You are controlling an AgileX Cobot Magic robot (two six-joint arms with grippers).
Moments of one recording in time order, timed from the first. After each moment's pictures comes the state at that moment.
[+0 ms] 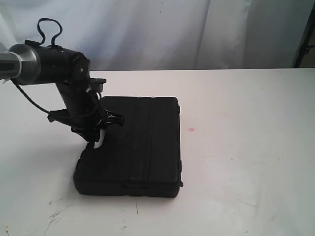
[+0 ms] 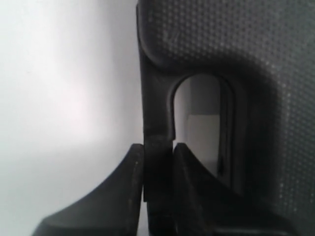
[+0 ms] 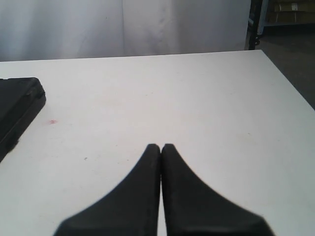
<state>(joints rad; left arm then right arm) -0.39 2.15 -1.49 0.06 0.91 -0.32 0.12 0.01 0.00 -0.01 0.35 0.04</state>
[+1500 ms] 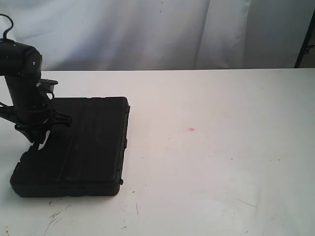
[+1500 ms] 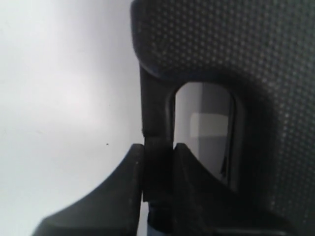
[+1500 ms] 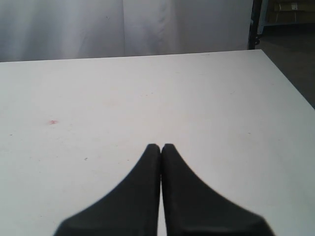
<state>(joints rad) -0.15 2.14 -1.49 0.20 1.06 -0.22 0.12 0.01 0.00 -0.01 0.35 0.05</state>
